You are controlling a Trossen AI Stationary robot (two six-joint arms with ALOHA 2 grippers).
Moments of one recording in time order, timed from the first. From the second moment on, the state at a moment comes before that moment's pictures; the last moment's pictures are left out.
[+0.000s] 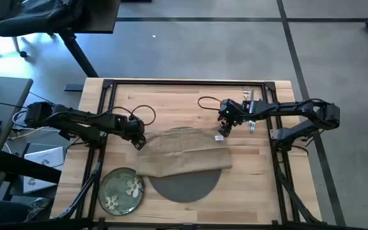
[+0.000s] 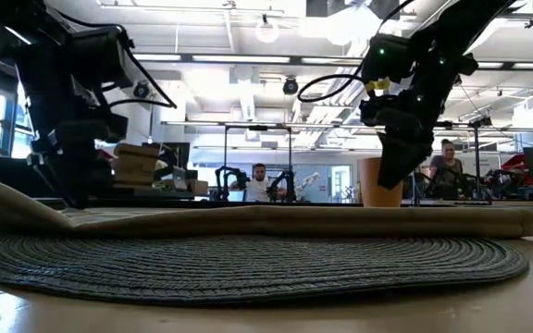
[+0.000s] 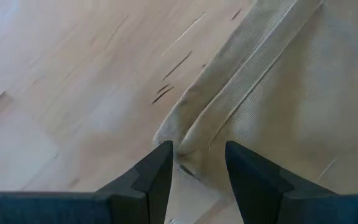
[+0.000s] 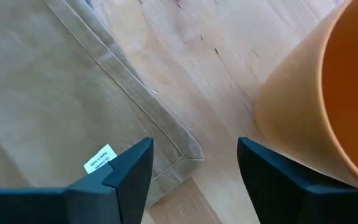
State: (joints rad) left arm 0.07 1.15 0.47 -0.58 -0.12 -0.71; right arm -0.31 1.40 0.74 -0.47 0.05 0.26
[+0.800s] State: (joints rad) left arm 0.07 1.15 0.47 -0.59 -0.10 -0.58; right arm -0.31 1.40 0.74 -0.52 0.05 0.23
